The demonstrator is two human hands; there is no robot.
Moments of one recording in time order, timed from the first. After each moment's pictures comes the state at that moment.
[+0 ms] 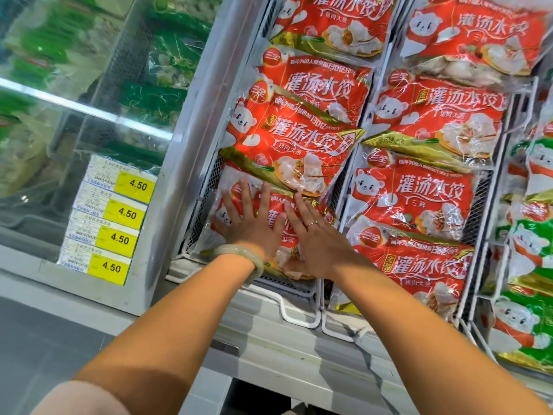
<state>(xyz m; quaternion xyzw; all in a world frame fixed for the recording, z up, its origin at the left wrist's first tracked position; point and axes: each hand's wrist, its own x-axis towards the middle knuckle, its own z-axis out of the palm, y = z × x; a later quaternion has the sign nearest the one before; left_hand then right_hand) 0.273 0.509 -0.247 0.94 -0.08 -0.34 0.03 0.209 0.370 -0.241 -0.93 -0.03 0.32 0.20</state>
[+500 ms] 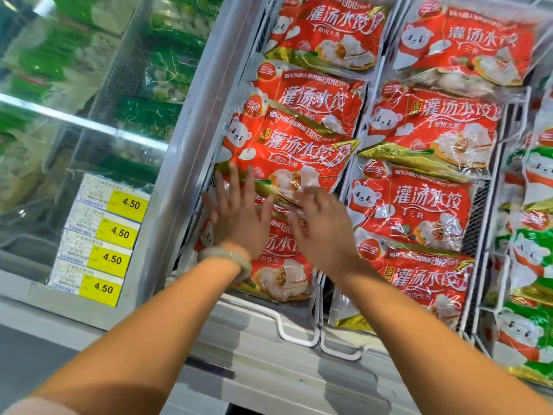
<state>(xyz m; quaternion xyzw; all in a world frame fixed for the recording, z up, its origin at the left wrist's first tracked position) 0.305 0.508 -0.234 0.98 -0.09 -0.18 0.08 0.240 0.368 -0.213 -0.97 0.11 0.03 0.24</state>
